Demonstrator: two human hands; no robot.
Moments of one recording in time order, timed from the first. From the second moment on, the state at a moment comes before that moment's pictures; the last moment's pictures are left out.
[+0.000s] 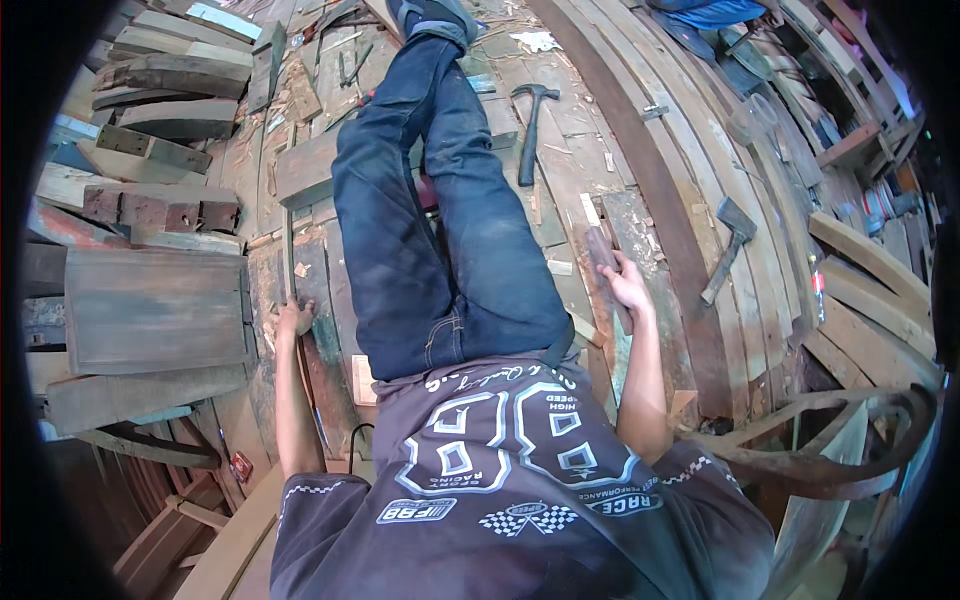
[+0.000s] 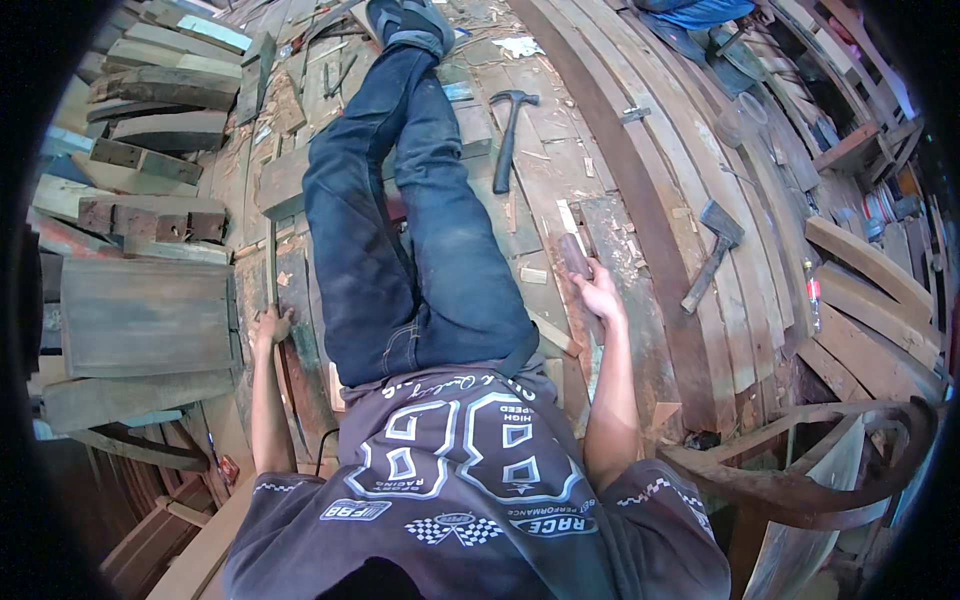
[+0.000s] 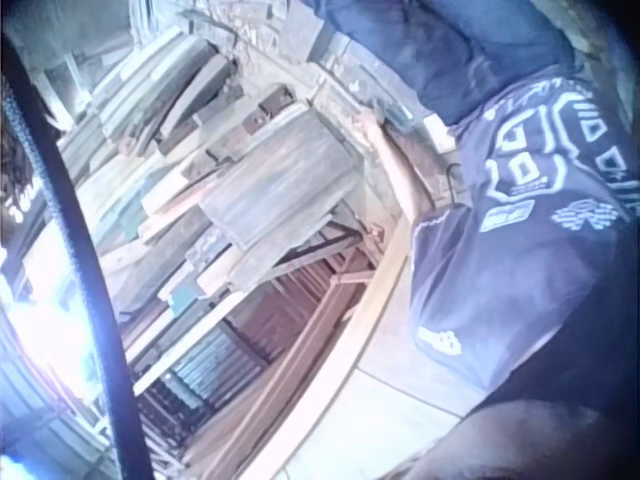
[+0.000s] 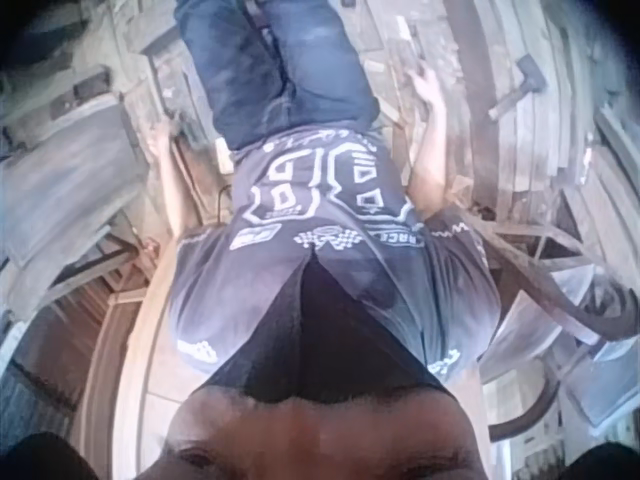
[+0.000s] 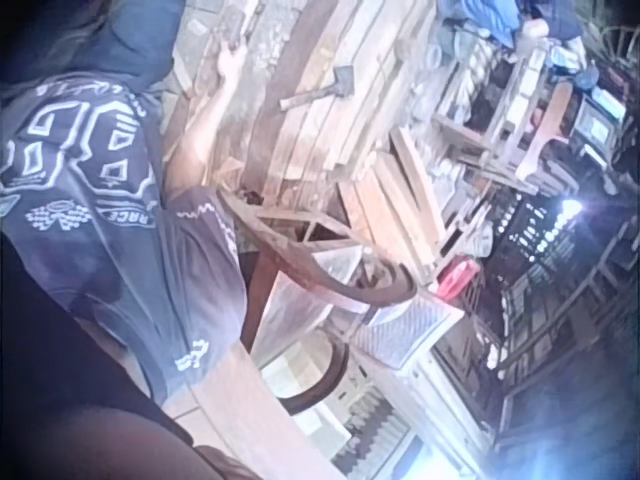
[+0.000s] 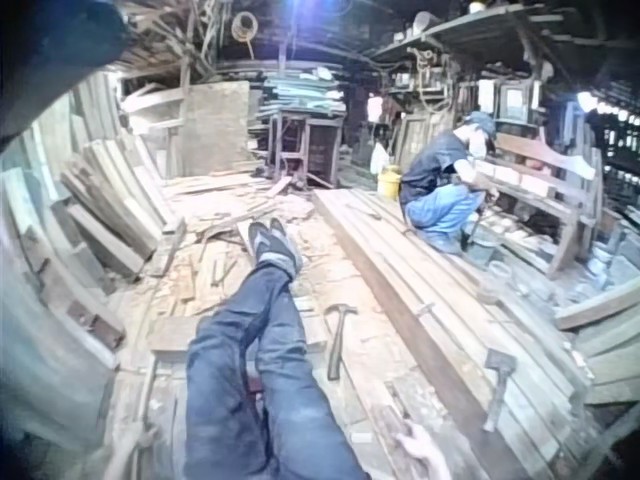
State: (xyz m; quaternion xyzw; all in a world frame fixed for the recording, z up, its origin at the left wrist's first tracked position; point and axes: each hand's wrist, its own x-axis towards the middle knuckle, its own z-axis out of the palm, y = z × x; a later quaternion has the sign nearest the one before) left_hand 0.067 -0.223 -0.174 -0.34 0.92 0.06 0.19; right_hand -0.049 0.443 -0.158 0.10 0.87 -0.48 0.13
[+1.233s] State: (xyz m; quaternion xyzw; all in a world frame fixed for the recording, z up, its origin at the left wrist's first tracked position) left_hand 0.015 -0.195 -0.056 -0.15 0.97 0.10 -0.16; right_hand -0.040 0.420 -0.128 0.07 0.92 -0.37 0.15
